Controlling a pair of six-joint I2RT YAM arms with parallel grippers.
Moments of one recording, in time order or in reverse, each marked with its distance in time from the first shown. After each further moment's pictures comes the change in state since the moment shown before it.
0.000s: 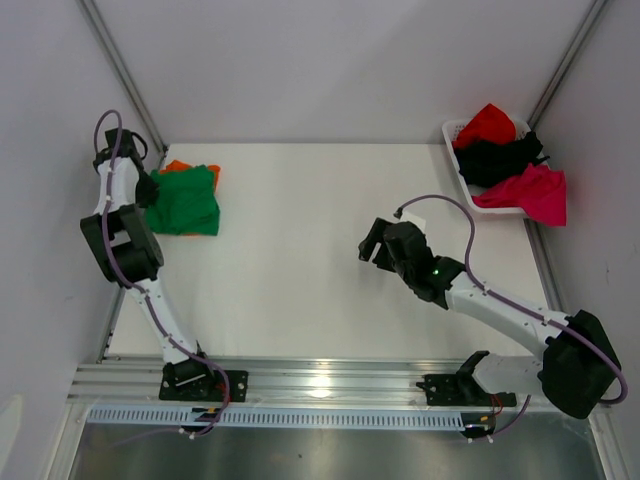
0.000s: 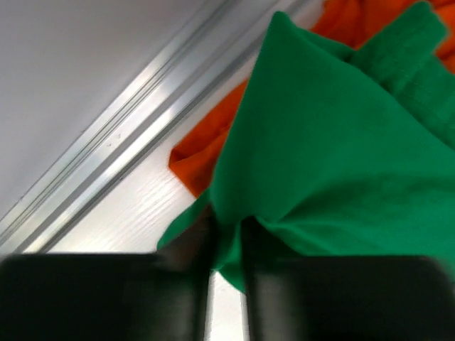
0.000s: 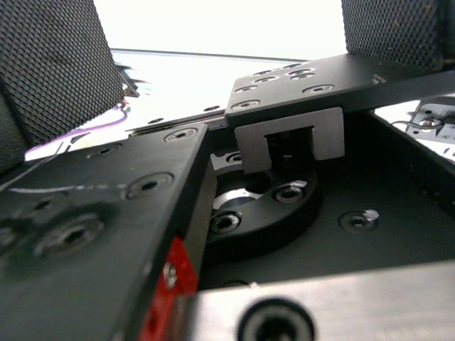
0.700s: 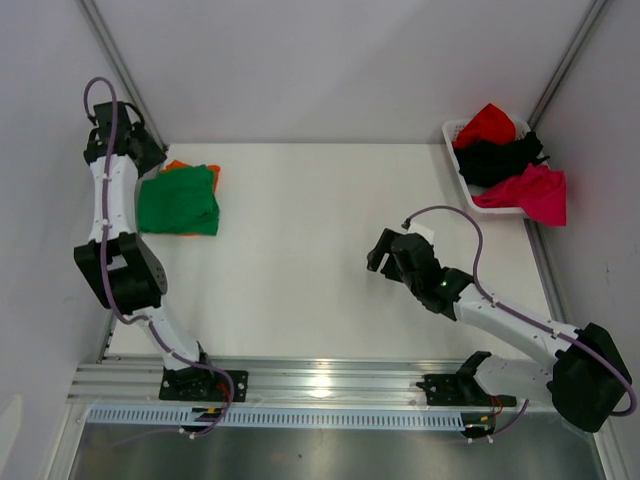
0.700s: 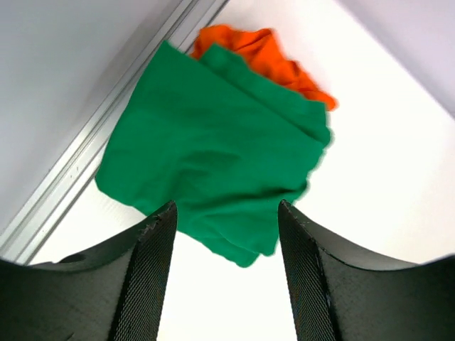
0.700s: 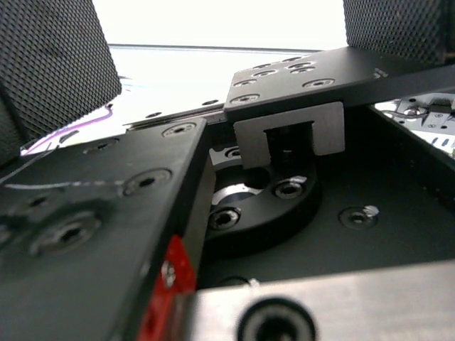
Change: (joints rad) left arm -0.066 -0.288 -0.092 0.124 0.127 0.034; right arm 0.000 -0.085 -0.096 -0.009 0.020 0.002
